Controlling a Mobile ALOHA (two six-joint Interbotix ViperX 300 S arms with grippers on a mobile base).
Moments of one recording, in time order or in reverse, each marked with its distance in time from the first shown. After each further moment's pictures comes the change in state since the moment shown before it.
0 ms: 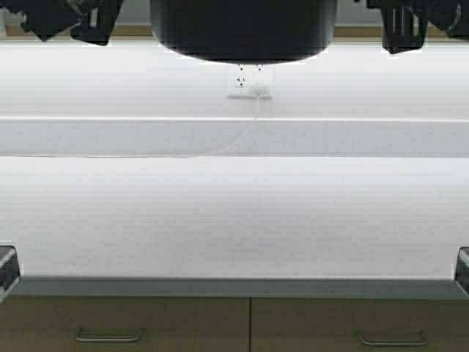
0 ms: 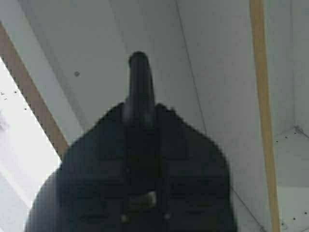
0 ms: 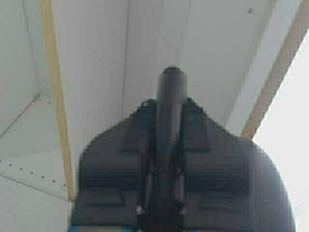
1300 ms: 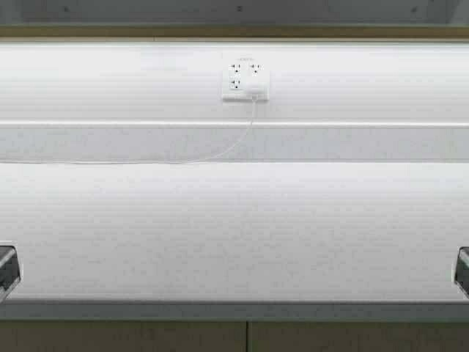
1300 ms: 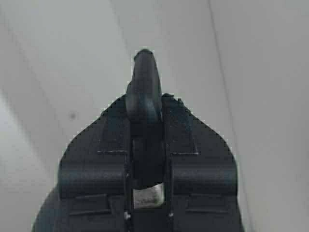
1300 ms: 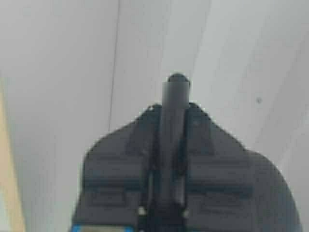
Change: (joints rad) left arm 0.218 0.222 -0.606 -0.077 0.526 0.156; right arm -0.152 0.158 -0.545 0.031 0.451 -0.038
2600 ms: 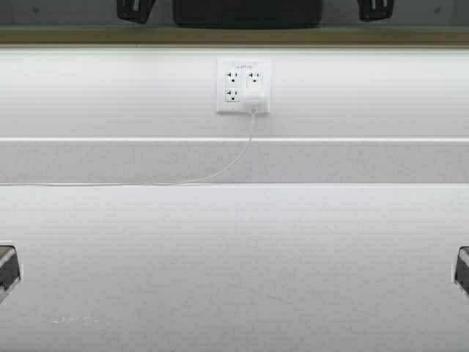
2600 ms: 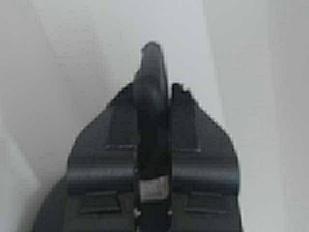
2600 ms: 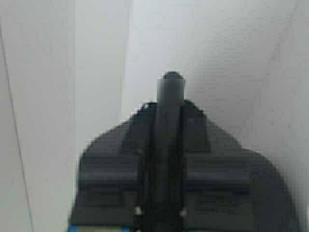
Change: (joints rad) left arm 0.032 0.126 0.032 0.020 -0.025 -0.114; right arm 0.002 0.160 0.032 -0.009 -0.097 0.040
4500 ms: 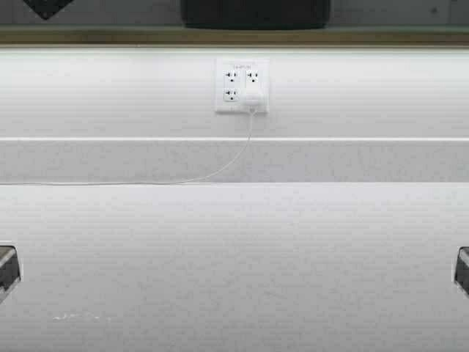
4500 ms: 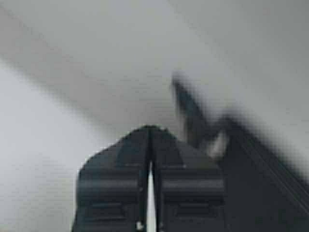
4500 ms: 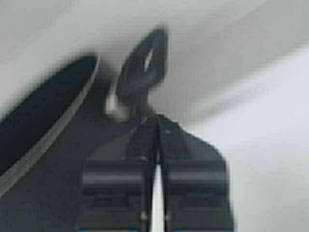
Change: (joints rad) left arm 0.031 -0.407 0.499 0.107 -0.077 0.594; right arm -0.103 -0.437 0.296 -0.150 0.373 -0.699
